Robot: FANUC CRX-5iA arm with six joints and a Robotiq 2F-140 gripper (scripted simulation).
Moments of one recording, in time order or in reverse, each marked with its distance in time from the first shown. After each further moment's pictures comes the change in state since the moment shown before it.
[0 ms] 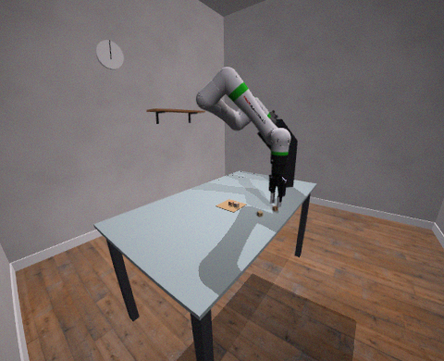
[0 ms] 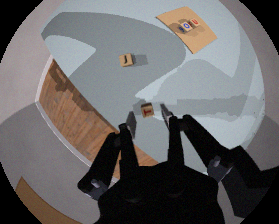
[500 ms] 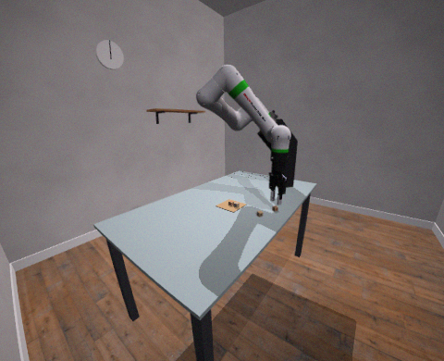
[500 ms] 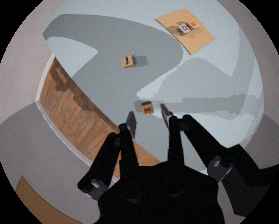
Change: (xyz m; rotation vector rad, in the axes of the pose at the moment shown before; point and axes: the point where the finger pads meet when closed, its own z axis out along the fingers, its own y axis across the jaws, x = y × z) arm 0.000 0.000 -0.014 0.000 0.000 0.000
